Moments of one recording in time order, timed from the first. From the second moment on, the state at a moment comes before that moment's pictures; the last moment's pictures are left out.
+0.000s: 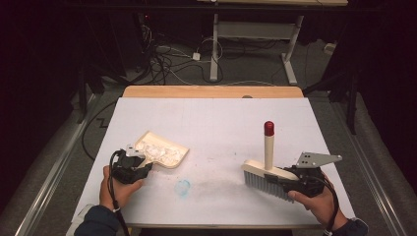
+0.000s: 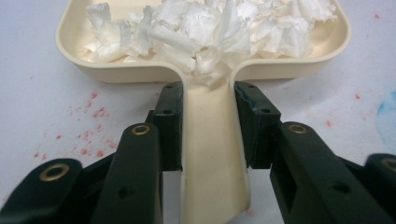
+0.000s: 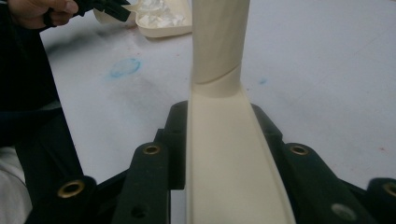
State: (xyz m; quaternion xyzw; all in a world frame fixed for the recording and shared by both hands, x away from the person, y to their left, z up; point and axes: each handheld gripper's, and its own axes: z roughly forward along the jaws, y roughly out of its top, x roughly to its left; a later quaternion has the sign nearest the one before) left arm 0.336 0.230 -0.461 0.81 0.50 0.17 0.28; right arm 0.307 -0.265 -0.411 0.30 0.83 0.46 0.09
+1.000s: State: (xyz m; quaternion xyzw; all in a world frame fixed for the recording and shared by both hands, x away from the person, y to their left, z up) left arm 0.365 0.242 -0.470 0.74 0.59 0.19 0.27; right arm 0.304 -0.273 -0.406 0.30 0.85 0.43 0.02
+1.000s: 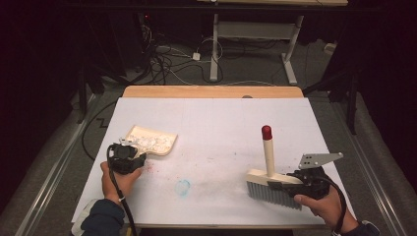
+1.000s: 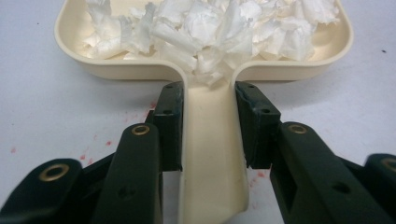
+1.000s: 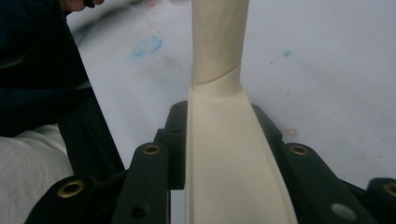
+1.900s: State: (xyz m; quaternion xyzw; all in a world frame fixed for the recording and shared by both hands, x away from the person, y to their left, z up) left arm 0.372 0.227 -0.469 0.73 0.58 0.19 0.29; right arm 0.373 -0.276 -0.421 0.35 0.85 0.39 0.02
